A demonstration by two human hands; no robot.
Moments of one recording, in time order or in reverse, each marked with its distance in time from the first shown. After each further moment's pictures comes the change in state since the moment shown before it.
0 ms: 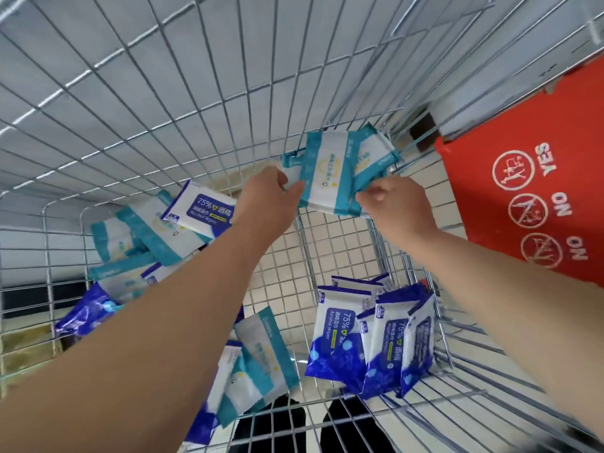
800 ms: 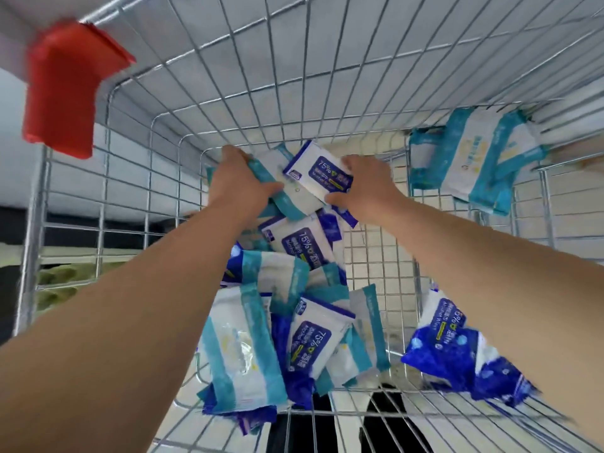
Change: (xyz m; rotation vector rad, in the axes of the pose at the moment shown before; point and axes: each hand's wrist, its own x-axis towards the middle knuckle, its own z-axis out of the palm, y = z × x) left_hand -0.008 -0.171 -0.112 -0.116 0.138 -0.281; right_hand -0.002 -0.137 0.157 -0.271 -0.303 -0.212
